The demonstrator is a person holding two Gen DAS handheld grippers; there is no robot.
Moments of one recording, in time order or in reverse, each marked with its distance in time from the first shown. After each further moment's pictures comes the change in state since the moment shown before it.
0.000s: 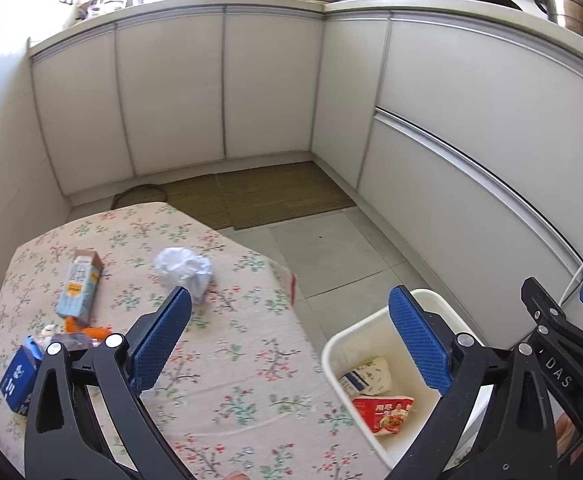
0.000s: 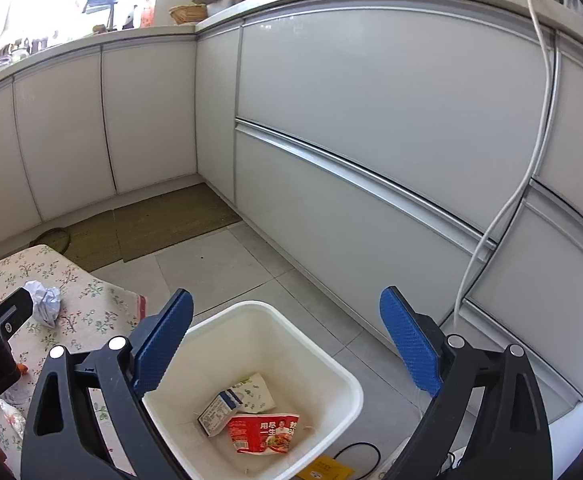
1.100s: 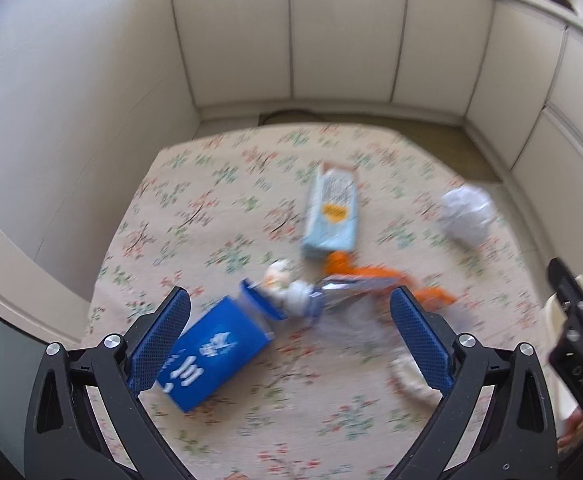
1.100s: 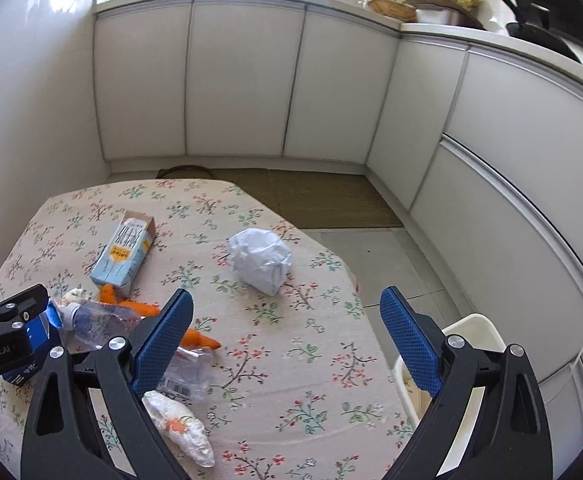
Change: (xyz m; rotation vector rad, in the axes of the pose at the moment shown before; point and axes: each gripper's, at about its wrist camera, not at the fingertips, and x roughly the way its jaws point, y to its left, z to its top) left arm -0.008 0.272 -0.051 -0.195 0.266 0.342; right arm -0.043 0.267 -0.050 -0.350 0.033 0.370
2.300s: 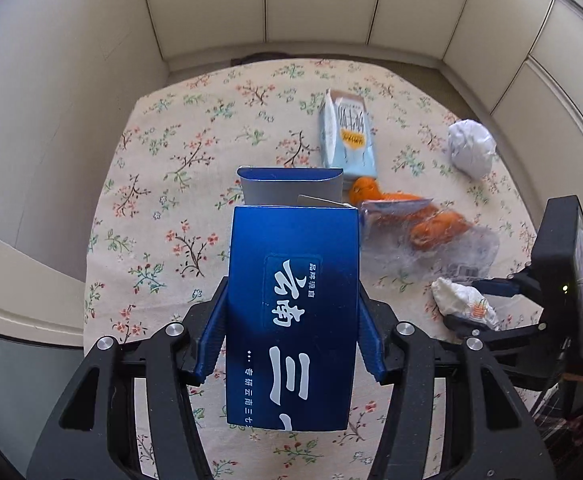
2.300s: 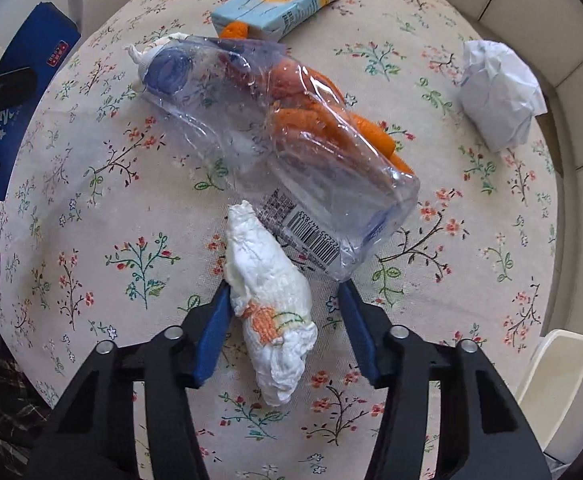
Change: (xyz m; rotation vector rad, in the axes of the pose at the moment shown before) left arm 0.005 0.041 -0.021 0.079 0.161 -0.143; right arm 0.087 0.073 -0.074 -0.411 0.629 0.448
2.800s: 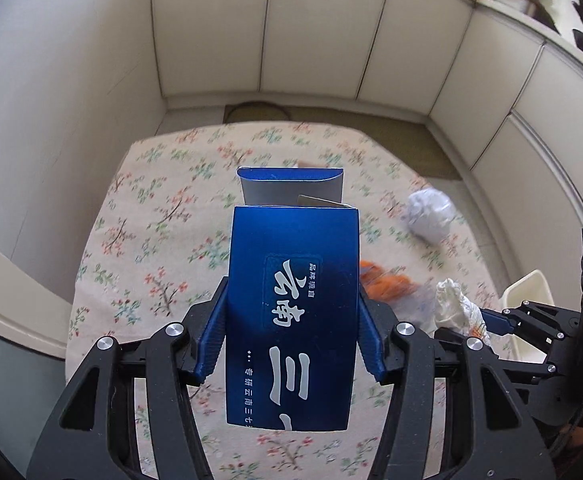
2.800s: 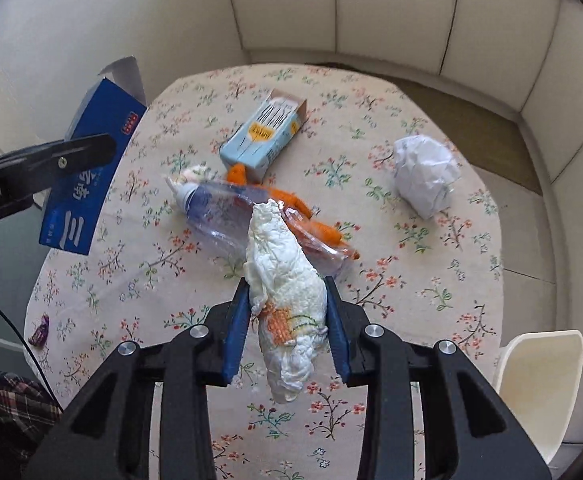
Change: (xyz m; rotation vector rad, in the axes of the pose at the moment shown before) left arm -0.039 -0.032 0.025 -0.065 -0.191 -0.054; right arm -0.102 -0.019 -0.019 0.122 -0.332 0.022
